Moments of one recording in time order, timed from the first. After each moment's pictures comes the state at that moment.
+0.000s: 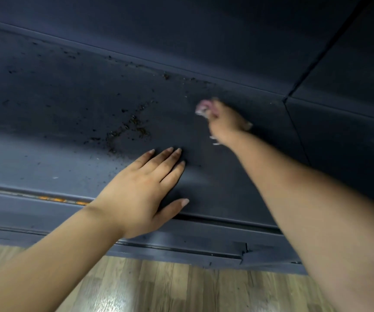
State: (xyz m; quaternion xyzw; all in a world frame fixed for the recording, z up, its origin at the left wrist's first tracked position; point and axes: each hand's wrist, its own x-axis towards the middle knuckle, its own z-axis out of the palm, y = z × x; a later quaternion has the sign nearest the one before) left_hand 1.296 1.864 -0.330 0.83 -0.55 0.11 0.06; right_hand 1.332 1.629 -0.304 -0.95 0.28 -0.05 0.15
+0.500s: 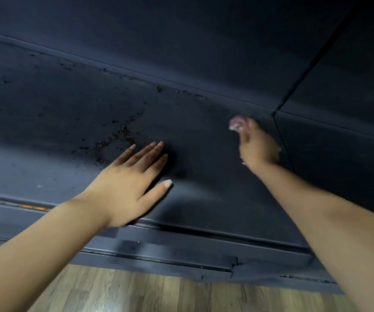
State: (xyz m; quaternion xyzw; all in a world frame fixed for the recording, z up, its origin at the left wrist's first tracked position) left_hand 1.312 1.853 -0.322 0.86 -0.48 0.11 0.08; right_hand 1.265 1.578 -0.291 -0.94 0.29 -0.17 0.10
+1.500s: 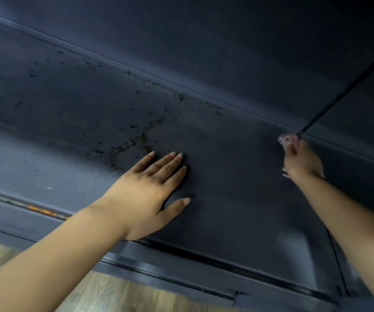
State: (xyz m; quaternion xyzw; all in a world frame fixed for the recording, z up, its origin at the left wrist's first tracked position) left_hand 1.316 1.844 -0.334 0.86 -0.48 0.13 0.08; right_hand 1.282 1.496 -0.307 -0.88 0.44 -0.14 0.14
